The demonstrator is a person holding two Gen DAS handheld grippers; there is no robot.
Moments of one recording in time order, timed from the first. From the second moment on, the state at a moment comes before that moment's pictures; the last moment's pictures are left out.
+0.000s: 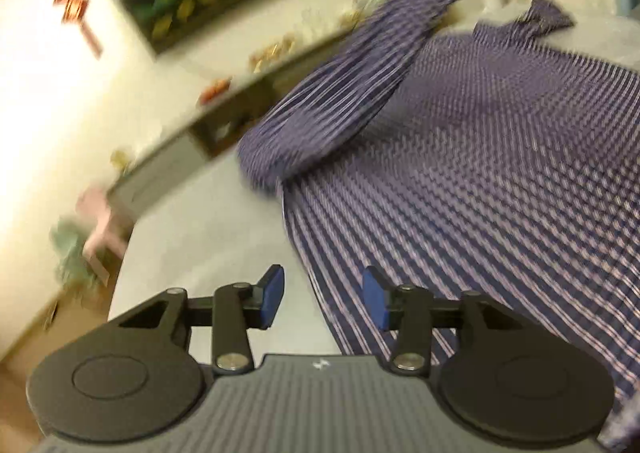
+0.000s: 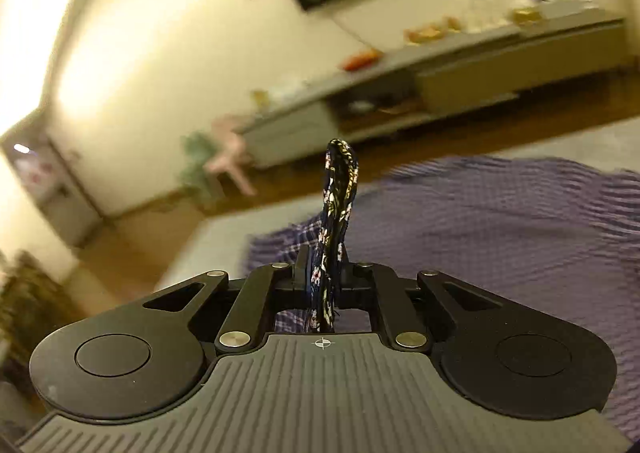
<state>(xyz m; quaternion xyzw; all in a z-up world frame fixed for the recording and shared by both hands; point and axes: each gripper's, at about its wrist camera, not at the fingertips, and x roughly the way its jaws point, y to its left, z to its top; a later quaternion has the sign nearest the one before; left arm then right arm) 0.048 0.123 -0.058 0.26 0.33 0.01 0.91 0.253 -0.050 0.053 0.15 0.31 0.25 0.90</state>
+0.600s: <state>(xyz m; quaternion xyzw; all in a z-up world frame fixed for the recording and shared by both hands) -0.008 0.120 -0.076 0.05 0.37 0.16 0.91 0.275 -0.132 -0.029 0.23 0.34 0.29 0.87</state>
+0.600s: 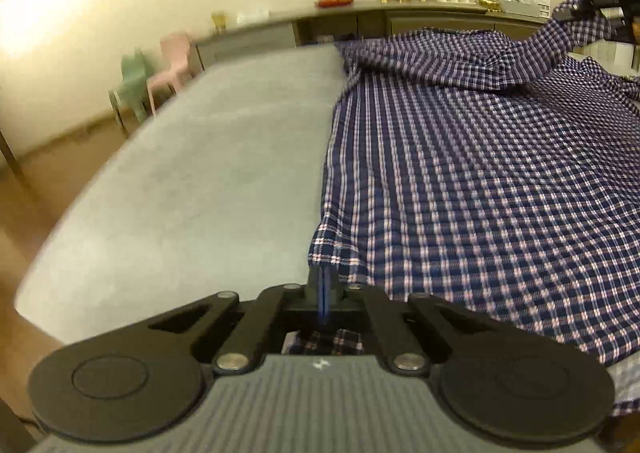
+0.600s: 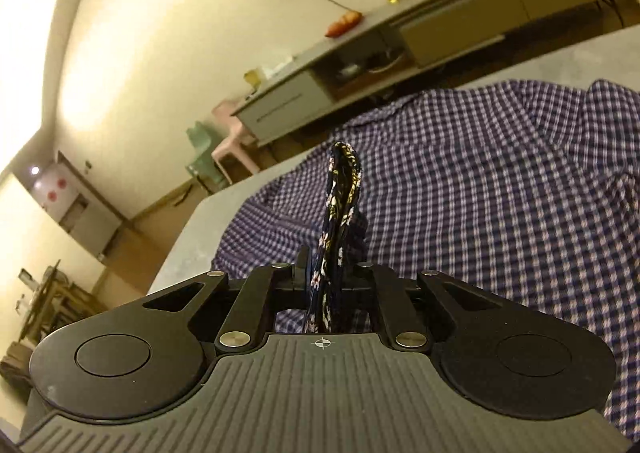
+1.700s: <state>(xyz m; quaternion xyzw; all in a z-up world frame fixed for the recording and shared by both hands) 0.086 0.124 0.021 0.05 0.31 -0.01 0.95 0.272 -0.191 -0.010 0.24 0.31 0.19 0.90</state>
